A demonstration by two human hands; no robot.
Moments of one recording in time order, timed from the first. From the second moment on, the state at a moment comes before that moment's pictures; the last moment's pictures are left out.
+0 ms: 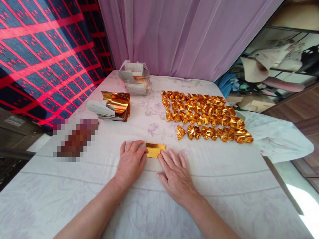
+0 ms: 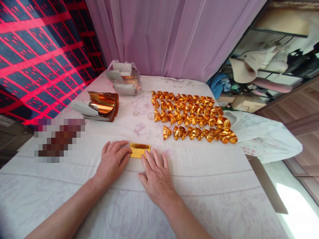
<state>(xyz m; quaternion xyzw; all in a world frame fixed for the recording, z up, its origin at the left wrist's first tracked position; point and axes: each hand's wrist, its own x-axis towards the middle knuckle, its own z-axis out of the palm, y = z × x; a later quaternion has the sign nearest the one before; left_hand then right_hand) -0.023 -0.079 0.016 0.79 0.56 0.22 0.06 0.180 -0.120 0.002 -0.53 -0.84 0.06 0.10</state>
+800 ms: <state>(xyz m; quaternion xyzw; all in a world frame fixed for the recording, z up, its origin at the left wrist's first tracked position) -0.046 -0.093 0.031 0.85 0.51 0.15 0.00 0.179 -0.119 0.002 -0.53 -0.83 0.07 0.15</state>
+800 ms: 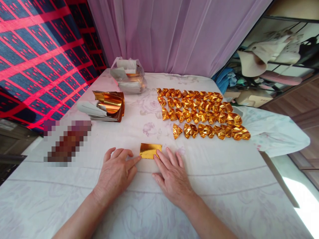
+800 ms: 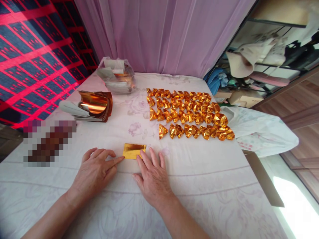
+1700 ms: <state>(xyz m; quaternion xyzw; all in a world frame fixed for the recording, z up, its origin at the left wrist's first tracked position) -0.038 -0.078 0.016 0.83 0.50 0.24 0.08 0.182 -0.113 0.003 -0.51 -0.82 0.02 0.25</state>
